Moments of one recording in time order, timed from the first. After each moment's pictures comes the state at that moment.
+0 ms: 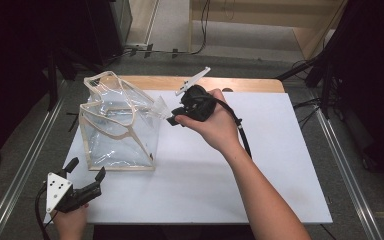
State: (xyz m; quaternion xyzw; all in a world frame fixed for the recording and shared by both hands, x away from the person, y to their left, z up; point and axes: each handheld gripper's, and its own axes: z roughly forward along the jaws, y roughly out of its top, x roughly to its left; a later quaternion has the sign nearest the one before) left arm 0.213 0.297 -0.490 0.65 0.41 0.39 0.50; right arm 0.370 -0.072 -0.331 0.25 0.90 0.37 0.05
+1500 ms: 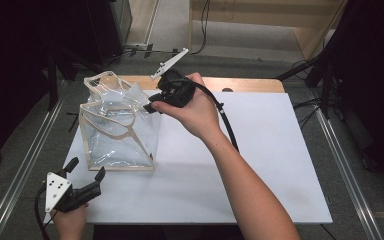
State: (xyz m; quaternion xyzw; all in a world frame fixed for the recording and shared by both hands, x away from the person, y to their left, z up) left arm 0.214 0.298 -0.490 0.65 0.41 0.38 0.51; right arm 0.381 -0.027 -0.292 0.21 0.89 0.40 0.05
